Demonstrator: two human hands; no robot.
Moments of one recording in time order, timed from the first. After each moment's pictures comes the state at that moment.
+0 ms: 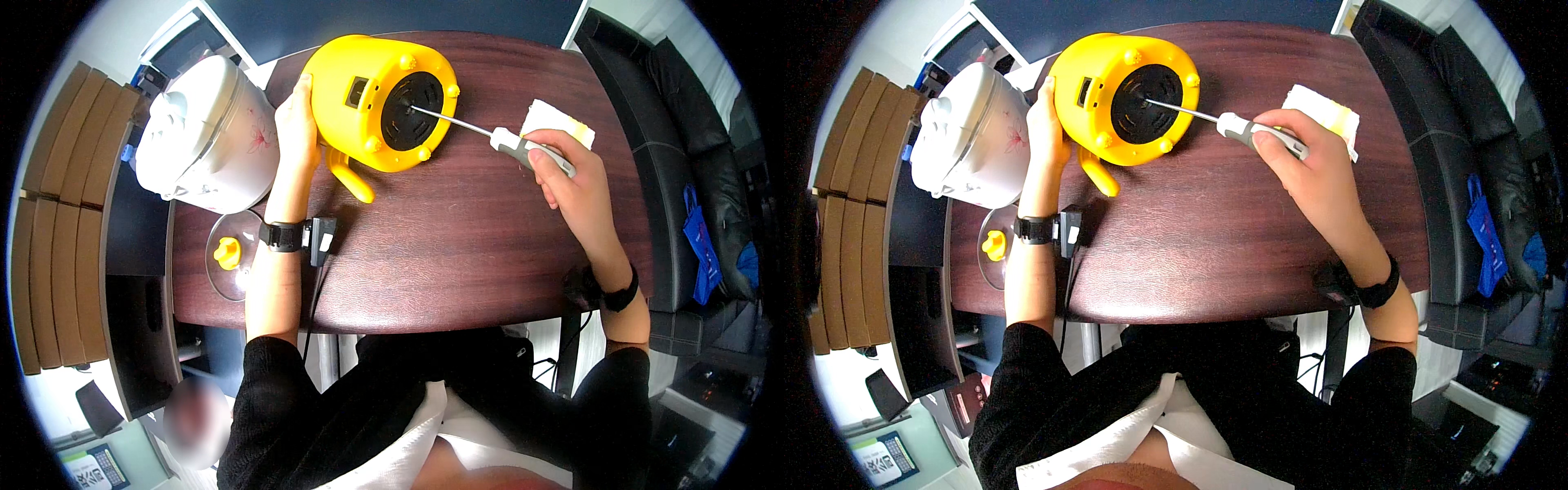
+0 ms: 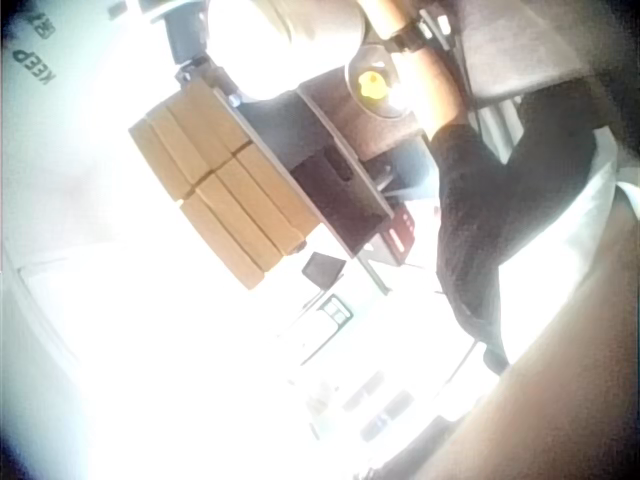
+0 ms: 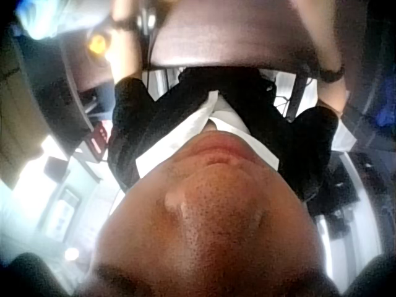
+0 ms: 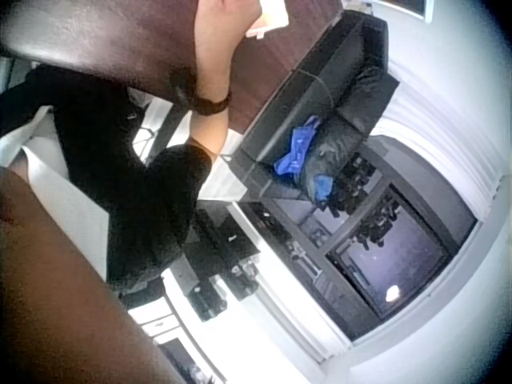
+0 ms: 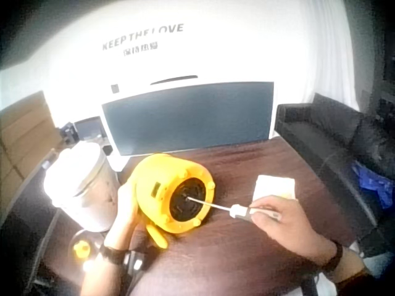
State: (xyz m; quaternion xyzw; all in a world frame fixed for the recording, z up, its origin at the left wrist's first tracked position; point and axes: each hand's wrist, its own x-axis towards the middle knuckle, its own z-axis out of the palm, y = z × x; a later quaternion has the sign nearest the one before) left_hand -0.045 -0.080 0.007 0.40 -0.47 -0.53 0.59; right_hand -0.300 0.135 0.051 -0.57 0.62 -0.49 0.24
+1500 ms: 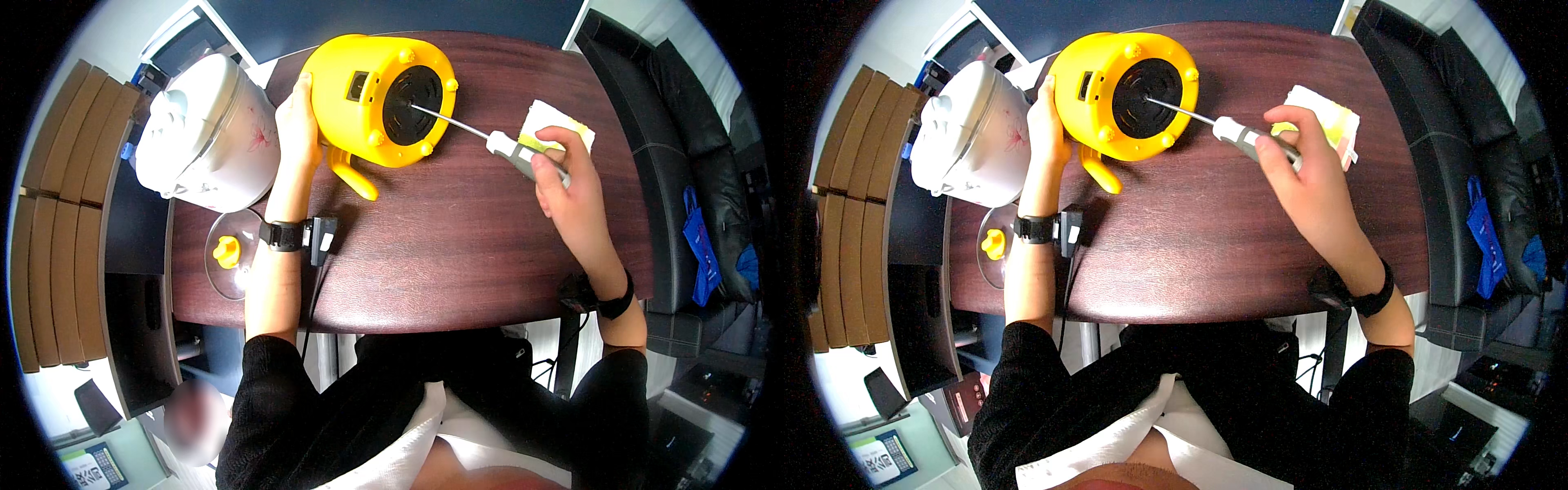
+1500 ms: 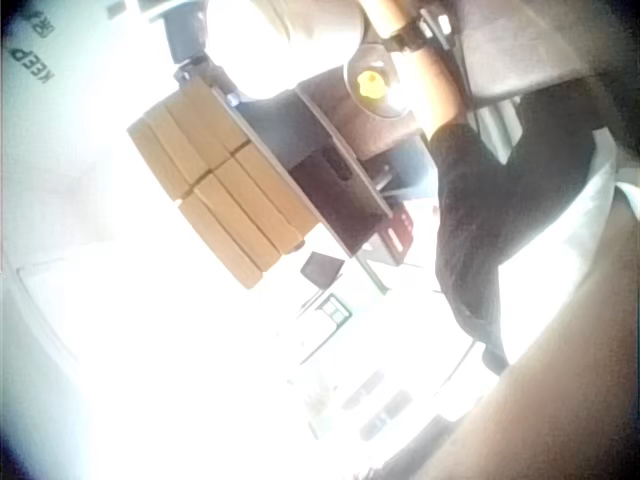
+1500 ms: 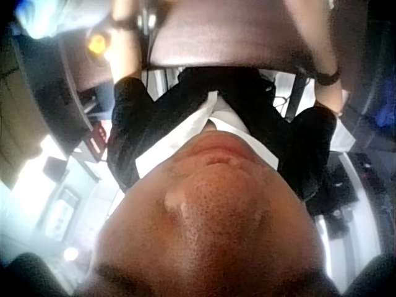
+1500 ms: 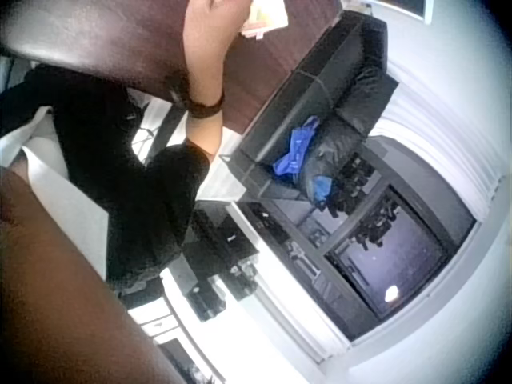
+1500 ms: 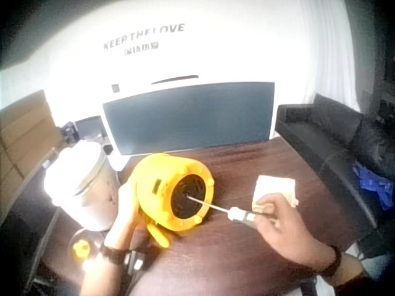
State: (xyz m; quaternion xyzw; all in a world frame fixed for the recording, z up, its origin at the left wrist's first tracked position) left_hand -0.046 -0.082 0.006 0.41 -0.45 -0.54 0.58; right_hand -0.295 0.142 0.042 -0.55 0.63 -0.50 0.24
